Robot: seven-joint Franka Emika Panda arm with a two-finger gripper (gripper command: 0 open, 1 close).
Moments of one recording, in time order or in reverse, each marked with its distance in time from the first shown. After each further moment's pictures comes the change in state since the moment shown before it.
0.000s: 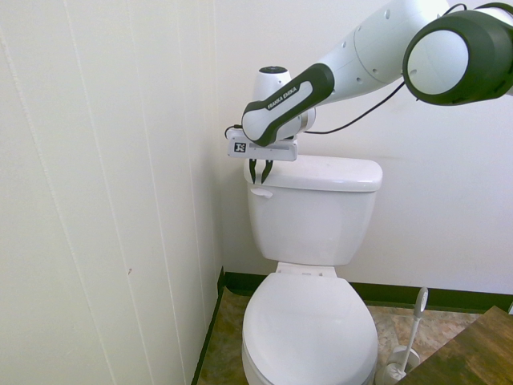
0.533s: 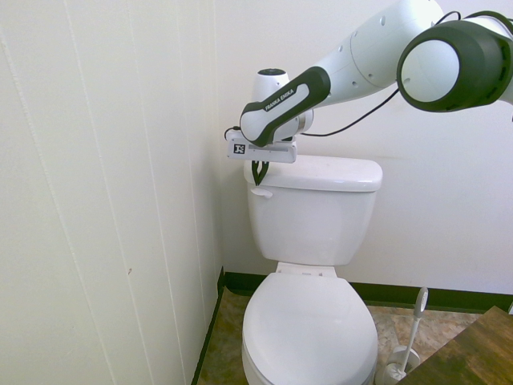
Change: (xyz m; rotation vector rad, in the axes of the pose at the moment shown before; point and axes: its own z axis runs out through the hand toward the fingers) arm 0.001 -0.003 0.013 -0.018 -0.012 0.017
